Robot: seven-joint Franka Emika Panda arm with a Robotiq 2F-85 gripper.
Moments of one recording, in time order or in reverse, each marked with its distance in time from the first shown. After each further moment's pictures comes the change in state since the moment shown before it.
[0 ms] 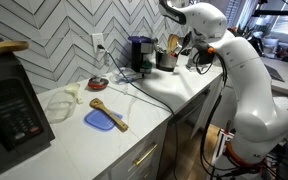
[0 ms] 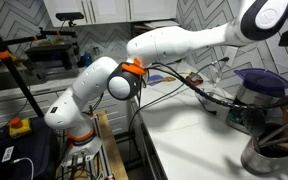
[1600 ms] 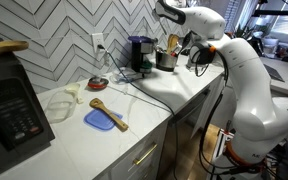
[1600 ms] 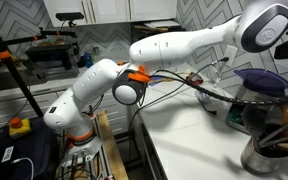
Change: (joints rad) arm -0.047 0.026 0.239 -0.012 0.101 -0.017 -0.514
